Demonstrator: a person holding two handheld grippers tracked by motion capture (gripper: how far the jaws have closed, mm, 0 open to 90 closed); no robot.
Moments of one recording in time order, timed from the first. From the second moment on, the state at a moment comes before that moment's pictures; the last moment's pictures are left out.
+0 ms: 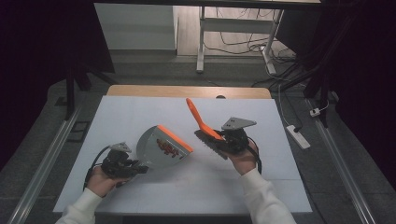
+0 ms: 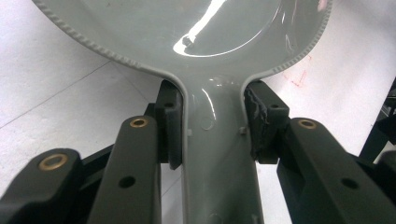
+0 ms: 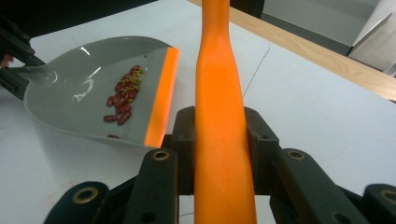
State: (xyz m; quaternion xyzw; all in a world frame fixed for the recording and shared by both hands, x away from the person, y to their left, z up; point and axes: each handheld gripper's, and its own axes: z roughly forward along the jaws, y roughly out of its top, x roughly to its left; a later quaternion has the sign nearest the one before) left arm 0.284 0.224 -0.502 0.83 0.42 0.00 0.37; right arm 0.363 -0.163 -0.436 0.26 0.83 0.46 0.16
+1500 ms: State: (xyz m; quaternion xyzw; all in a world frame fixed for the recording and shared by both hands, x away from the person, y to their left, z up) left arm 0.271 0.238 -0.508 0.77 0.52 0.04 0.38; right arm 0.341 -0.243 -0.454 0.32 0.83 0.45 0.13
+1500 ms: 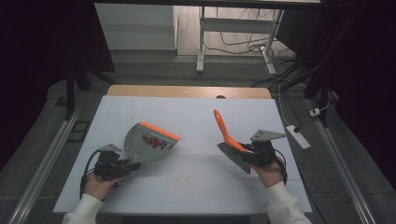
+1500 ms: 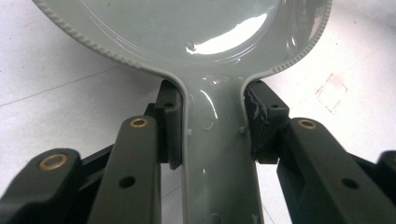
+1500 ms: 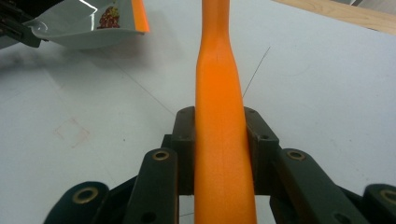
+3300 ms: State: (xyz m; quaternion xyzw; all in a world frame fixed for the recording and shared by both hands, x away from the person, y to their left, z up) left arm 0.265 0.239 -0.530 0.67 0.66 0.08 0.34; right arm 0.333 -0.260 -0.483 0.36 0.84 0.39 0.08
